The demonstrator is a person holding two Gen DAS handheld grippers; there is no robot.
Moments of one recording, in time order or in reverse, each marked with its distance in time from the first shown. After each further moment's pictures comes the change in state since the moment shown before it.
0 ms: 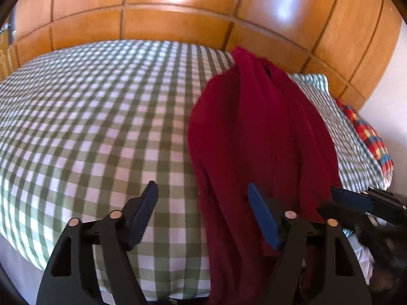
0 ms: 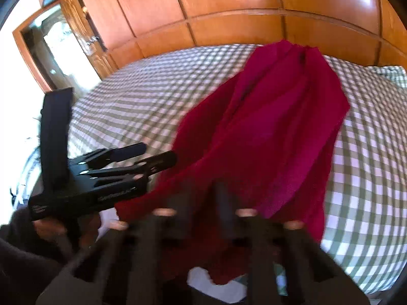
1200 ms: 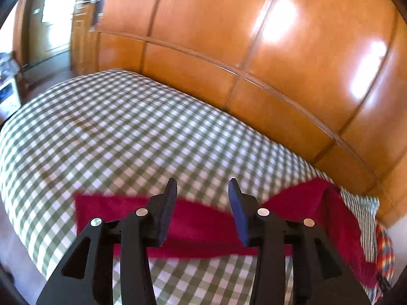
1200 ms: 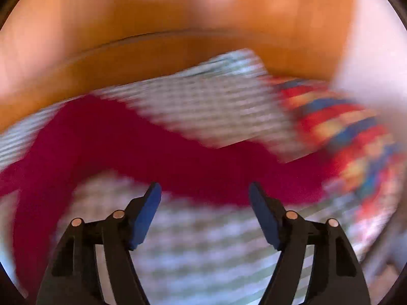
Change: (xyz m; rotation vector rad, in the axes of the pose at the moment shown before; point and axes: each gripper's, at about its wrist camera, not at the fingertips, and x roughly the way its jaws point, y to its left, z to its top) left arm -0.052 0.163 0.158 -0.399 -0.230 0.268; right arm -0.091 -0.255 0.023 0.323 -0.087 -0.456
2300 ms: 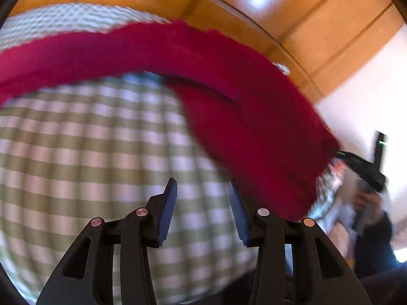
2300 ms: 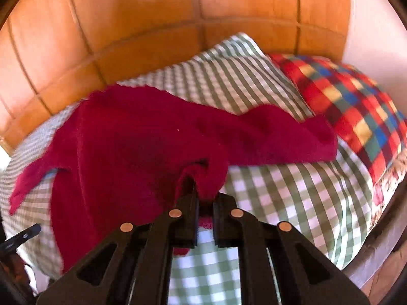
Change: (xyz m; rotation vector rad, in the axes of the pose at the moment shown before) left arm 0.014 -0.141 -0.214 0.295 0.490 -0.597; right arm -0.017 -0.034 -0.011 0.111 0.026 -0.046
